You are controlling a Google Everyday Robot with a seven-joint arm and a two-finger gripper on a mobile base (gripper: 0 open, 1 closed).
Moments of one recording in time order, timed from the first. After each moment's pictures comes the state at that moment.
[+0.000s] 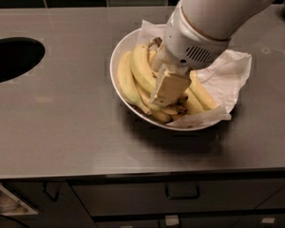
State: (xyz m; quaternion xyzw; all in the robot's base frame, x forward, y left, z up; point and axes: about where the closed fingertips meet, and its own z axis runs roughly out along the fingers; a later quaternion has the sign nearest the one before) arm 0.444 -0.044 0.969 -0.66 0.71 0.04 0.22
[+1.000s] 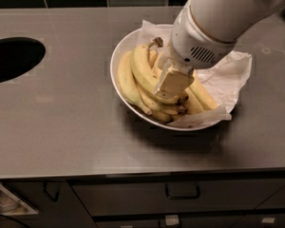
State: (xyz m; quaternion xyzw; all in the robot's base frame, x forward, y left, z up) arm 0.455 -0.052 0.971 -0.63 0.73 0.03 0.25
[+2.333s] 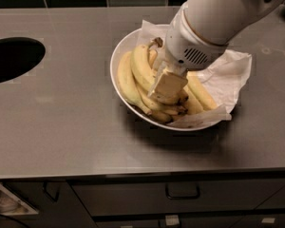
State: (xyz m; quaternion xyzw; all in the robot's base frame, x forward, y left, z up) arm 0.460 -0.045 0.962 -0.63 0.74 0.05 0.24
